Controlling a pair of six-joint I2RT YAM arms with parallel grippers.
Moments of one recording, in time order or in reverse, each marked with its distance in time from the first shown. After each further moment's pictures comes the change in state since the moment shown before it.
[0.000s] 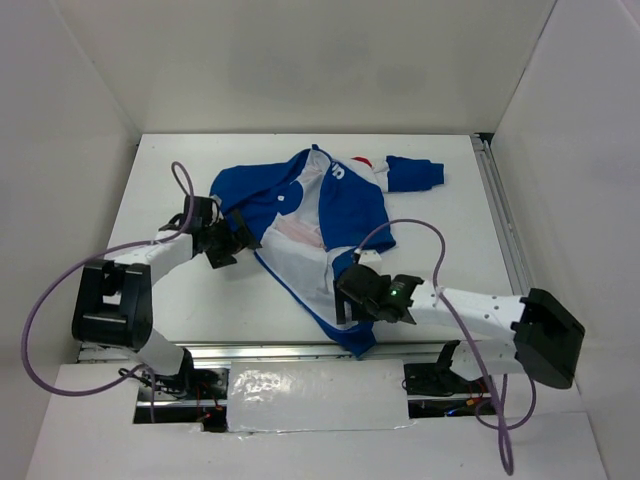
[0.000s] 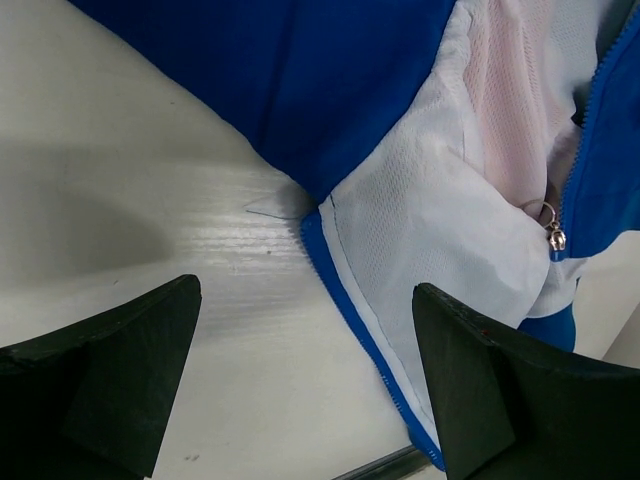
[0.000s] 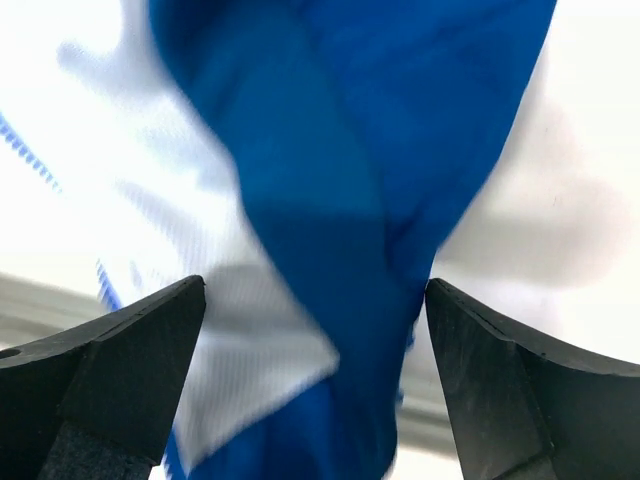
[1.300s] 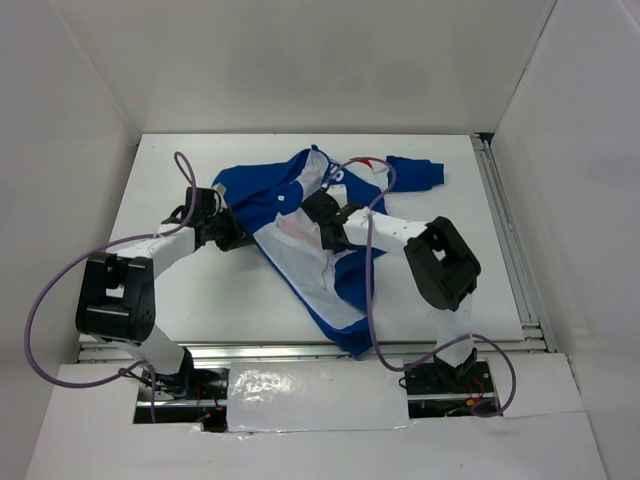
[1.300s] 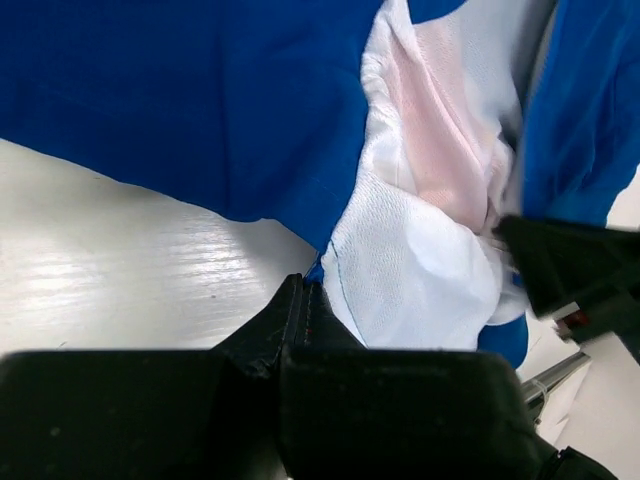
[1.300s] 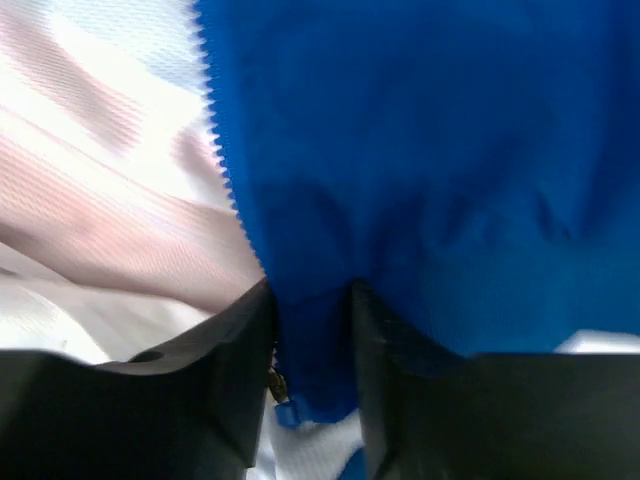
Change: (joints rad) left arm -0.017 0.059 0.070 0.071 0.052 0.006; right arm -0.255 0.723 0.740 -0.009 0.144 -0.279
